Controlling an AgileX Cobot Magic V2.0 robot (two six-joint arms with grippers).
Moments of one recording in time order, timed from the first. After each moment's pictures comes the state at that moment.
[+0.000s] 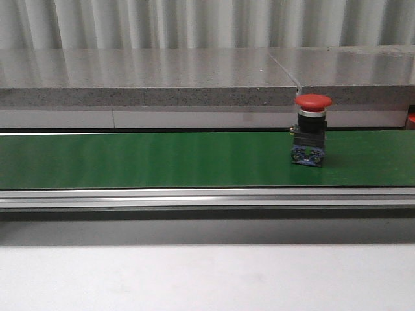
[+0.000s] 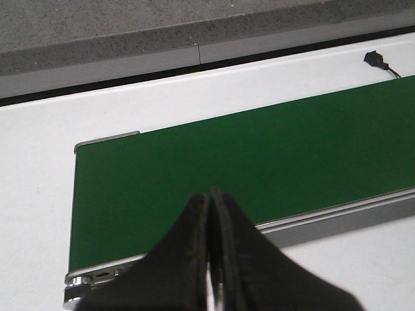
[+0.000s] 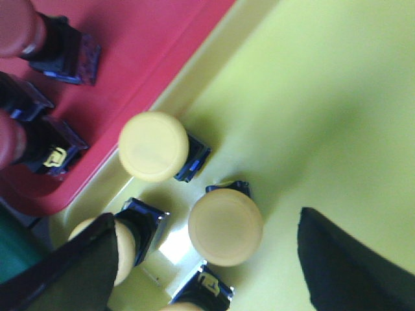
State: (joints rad) left arm -0.14 0.58 -0.62 -0.11 0.60 0.18; right arm -0.69 1.43 -0.95 0.09 0.61 0.22
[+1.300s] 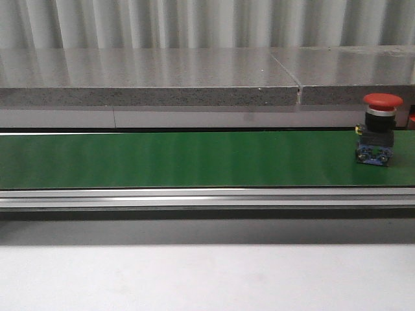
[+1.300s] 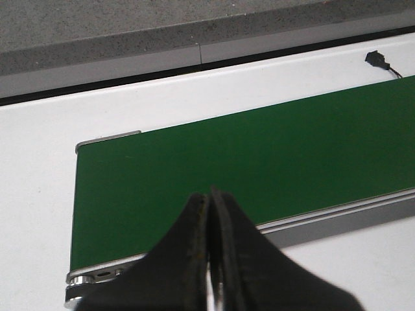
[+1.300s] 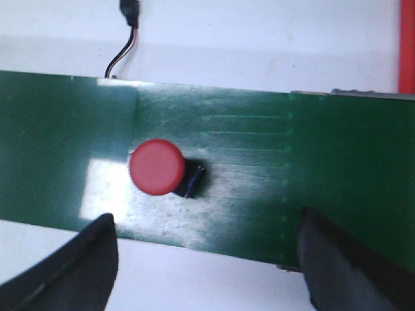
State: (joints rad) left arm -0.14 0.58 -0.62 -0.11 0.60 0.18; right arm -0.05 1.26 -1.17 0.23 0.95 -0.16
